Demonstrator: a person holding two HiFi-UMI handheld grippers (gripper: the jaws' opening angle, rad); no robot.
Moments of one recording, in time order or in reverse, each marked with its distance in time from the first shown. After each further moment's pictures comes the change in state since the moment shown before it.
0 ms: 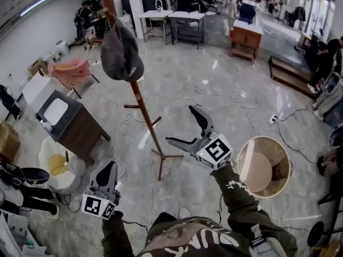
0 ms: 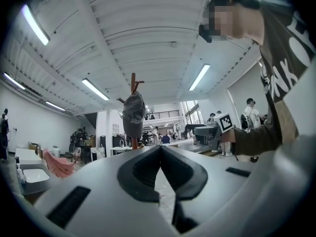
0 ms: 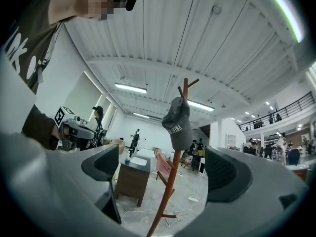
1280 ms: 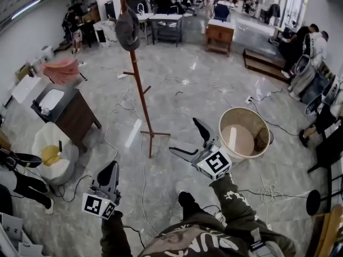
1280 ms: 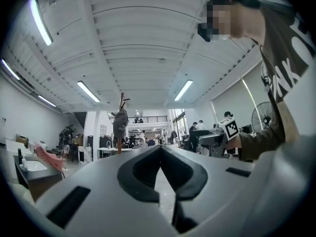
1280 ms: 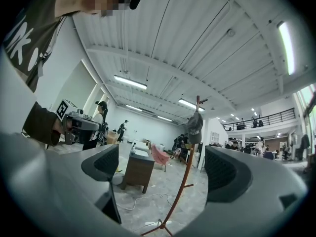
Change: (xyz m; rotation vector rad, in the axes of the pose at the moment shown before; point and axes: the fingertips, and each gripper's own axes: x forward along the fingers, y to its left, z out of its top) left arm -0.306 -0.129 0.037 -0.048 -0.057 -0.148; right arm -0.197 0.319 0.077 -0.034 0.110 -0.177
